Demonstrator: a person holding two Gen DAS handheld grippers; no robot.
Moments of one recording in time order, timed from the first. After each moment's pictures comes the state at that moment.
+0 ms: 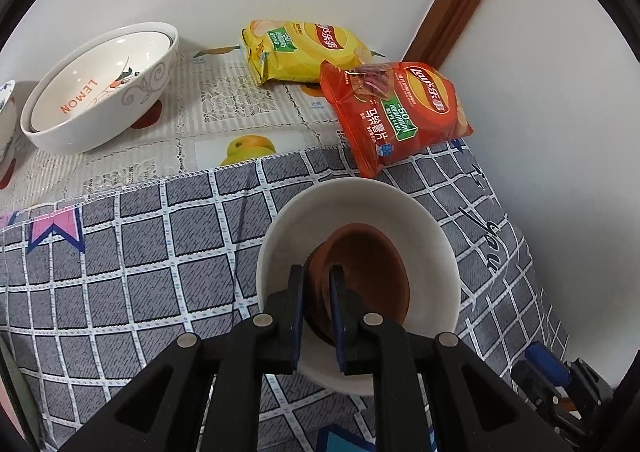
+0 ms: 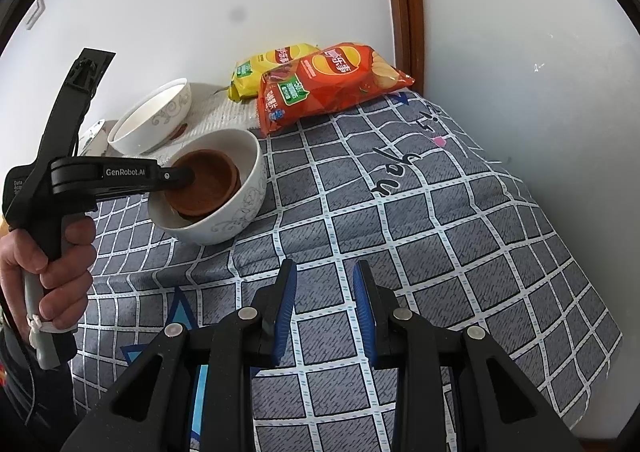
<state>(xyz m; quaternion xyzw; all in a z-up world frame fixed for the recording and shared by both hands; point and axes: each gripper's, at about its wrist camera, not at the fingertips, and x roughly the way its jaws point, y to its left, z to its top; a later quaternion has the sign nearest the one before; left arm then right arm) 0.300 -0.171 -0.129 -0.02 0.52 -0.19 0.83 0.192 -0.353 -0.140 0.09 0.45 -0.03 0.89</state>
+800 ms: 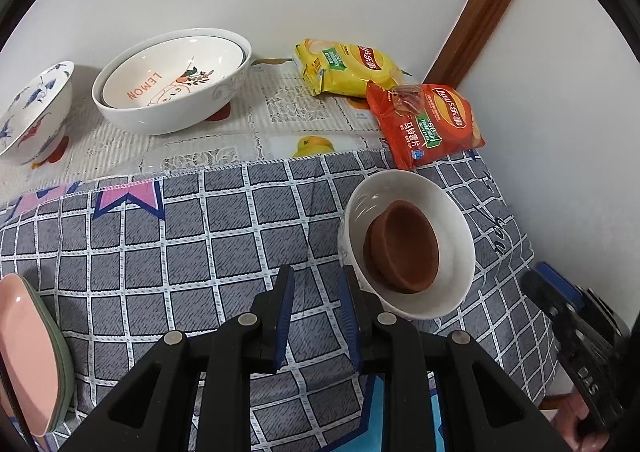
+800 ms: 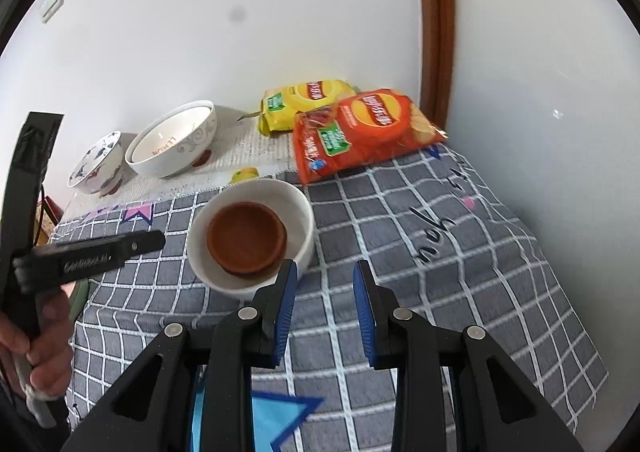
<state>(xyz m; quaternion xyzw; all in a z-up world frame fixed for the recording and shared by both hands) 0.272 -0.114 -0.102 -0.03 0.51 -0.15 0.84 0.234 -0.313 -0.109 0.06 0.43 -0.02 0.90</state>
